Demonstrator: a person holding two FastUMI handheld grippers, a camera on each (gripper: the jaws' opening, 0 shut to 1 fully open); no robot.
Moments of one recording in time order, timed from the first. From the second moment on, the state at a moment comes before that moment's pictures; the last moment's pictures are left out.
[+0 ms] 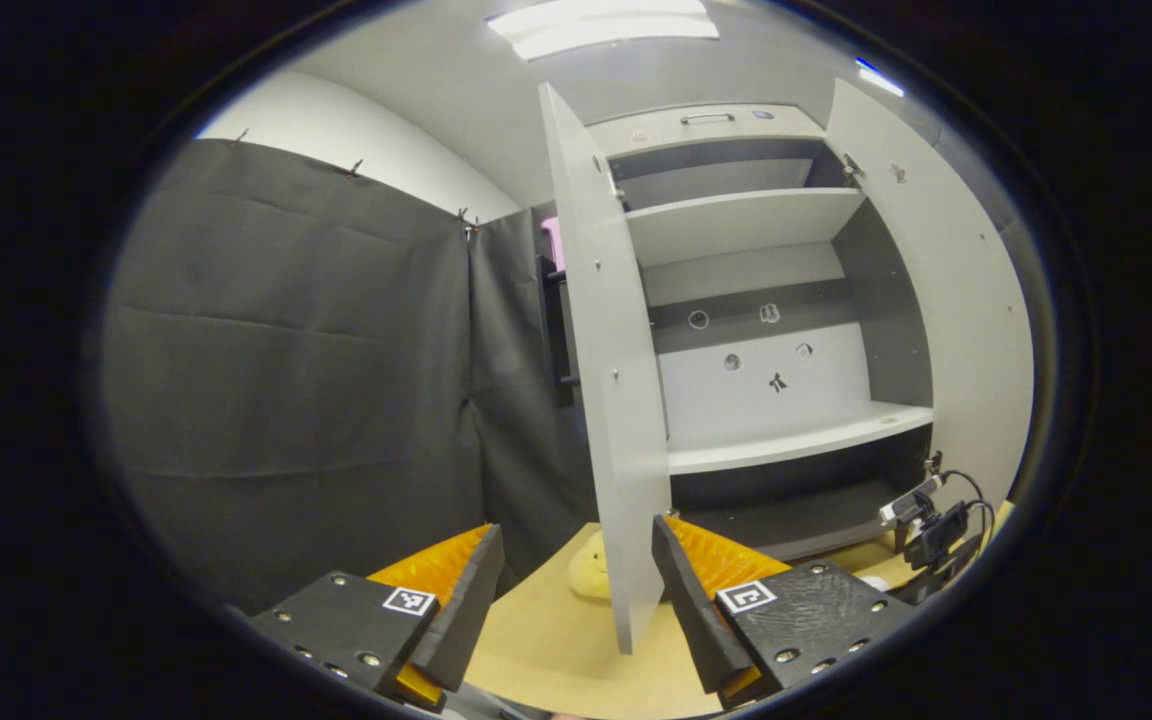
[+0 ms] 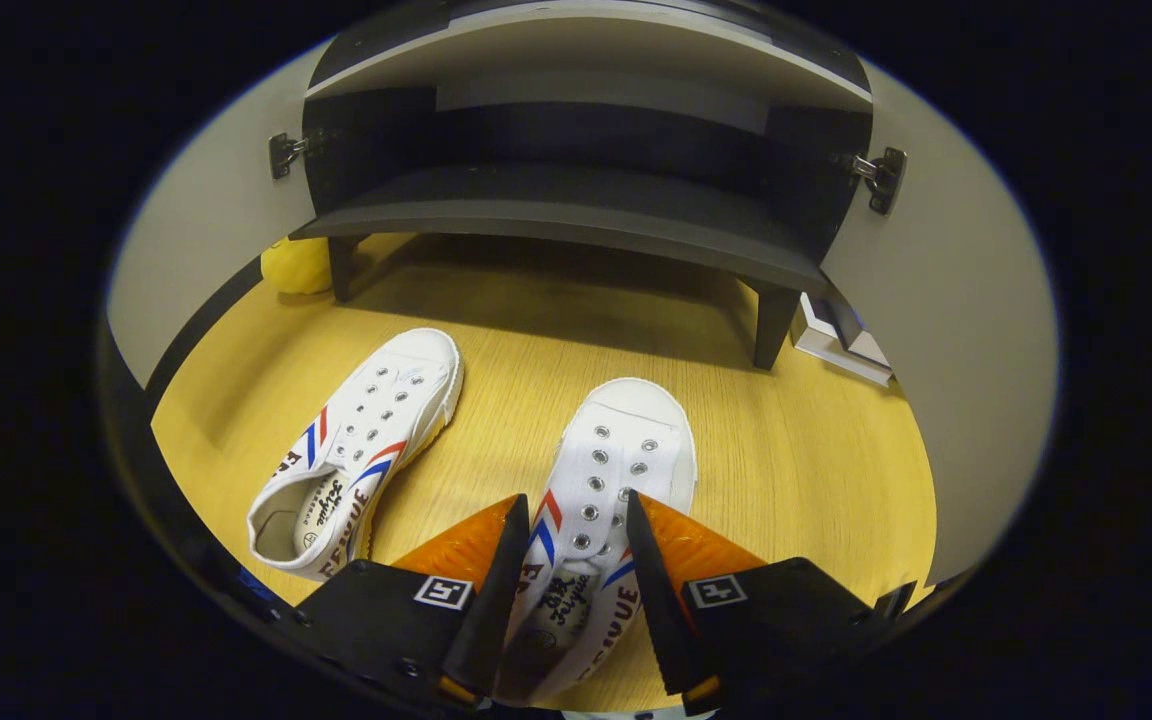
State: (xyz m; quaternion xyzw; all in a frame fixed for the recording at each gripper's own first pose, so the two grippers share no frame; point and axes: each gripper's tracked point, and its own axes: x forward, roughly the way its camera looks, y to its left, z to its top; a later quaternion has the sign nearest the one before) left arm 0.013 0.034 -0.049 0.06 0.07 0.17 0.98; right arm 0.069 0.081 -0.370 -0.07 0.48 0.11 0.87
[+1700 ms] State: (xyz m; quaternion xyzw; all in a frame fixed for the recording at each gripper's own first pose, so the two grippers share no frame) left arm 0.016 0.014 -0.035 0.04 0.05 0.08 1.00; right arm 0.114 0.080 -0.152 0.06 0.29 0.14 0.95
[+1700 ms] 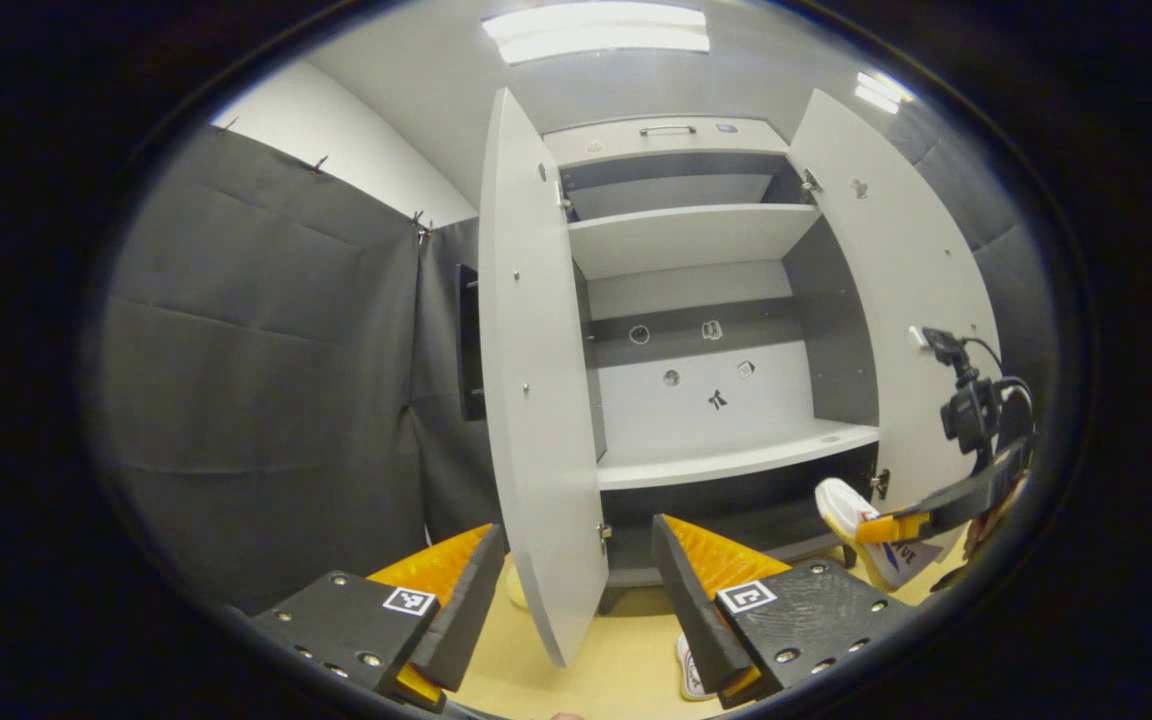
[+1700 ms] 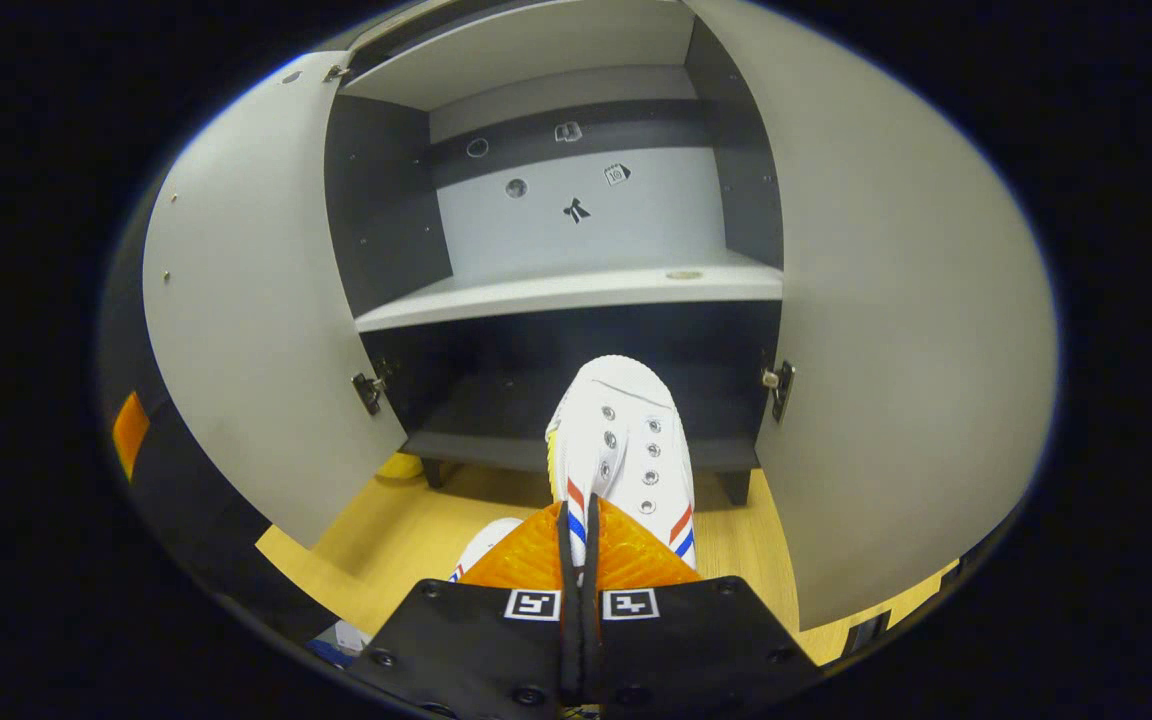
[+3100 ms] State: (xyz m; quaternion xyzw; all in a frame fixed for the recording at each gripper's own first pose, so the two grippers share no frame) left arm -0.006 0.004 -0.052 0.03 0.07 0.06 1.00; right arm 0.383 0.114 -0.066 0.03 0.23 0.08 0.97
